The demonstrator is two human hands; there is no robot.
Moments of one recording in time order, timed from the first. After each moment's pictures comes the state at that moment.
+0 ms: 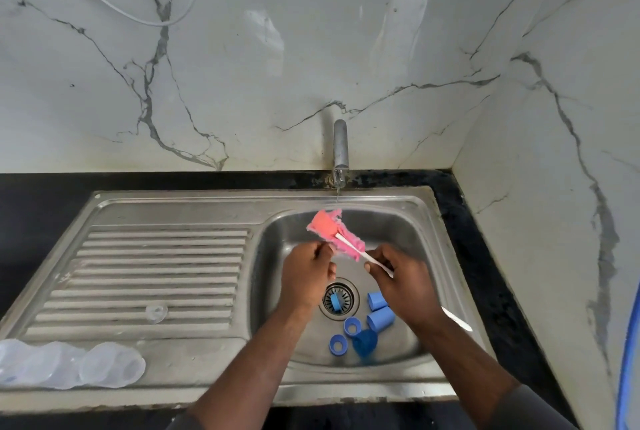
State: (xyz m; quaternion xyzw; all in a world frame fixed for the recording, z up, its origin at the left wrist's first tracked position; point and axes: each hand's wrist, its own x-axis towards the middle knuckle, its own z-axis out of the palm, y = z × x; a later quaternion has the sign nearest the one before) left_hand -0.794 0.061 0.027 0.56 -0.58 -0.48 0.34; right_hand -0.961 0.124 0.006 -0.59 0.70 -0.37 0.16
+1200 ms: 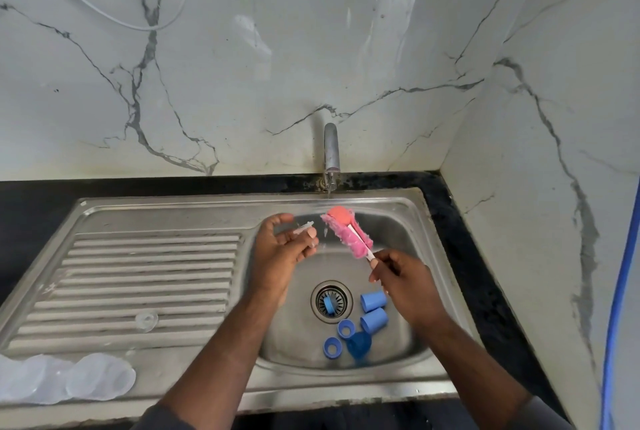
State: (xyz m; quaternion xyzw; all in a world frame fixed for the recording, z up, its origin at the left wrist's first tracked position) left_hand -0.769 0.034 0.039 0.44 -0.40 -0.65 0.47; right_hand -0.963 0.135 0.025 -0.45 0.73 -0.41 0.30
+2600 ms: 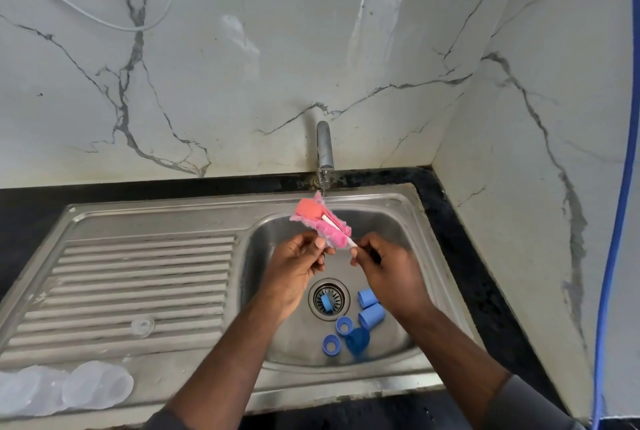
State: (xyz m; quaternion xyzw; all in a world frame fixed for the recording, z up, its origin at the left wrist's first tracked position) left_hand -0.779 0.048 0.027 0.37 -0.42 -0.74 0.38; right_hand -0.942 0.129 0.043 -0.58 0.69 -0.41 0.16
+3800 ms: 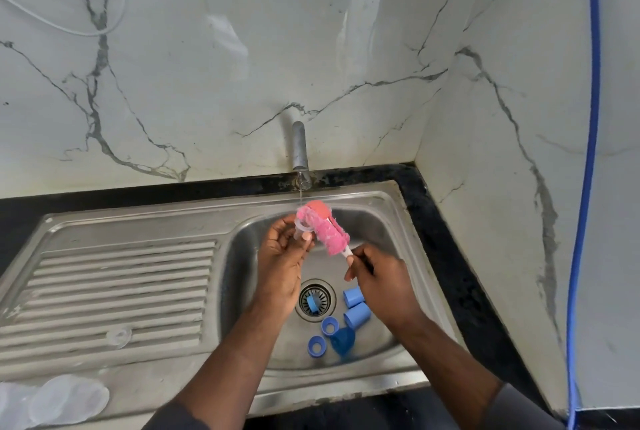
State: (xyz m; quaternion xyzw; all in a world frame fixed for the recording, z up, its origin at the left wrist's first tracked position) left_hand -0.822 0.049 0.022 0.32 -0.33 -0.72 0.52; right_hand -0.965 0.144 0.029 -0.50 0.73 -0.40 0.23
